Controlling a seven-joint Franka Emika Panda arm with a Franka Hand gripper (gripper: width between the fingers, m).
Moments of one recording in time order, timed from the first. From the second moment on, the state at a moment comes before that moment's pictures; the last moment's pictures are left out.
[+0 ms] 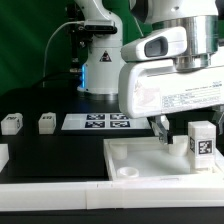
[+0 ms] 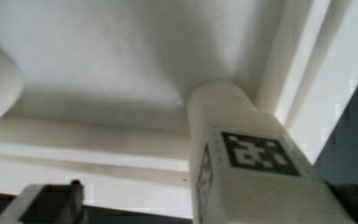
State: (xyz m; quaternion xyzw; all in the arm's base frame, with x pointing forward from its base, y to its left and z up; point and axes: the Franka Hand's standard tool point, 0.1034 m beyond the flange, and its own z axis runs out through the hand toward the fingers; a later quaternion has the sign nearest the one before) arm 0.620 0.097 0.076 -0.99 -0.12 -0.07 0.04
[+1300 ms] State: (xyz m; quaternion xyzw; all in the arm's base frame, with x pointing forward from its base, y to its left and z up) arm 0.622 0.113 0.077 -0.99 0.06 -0.07 0.06
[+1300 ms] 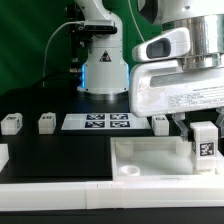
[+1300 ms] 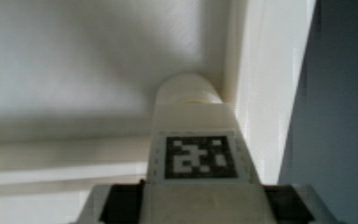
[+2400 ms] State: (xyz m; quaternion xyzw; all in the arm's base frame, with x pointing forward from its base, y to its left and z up) arm 0.620 0.118 0.075 -0.86 0.51 -0.04 0.09
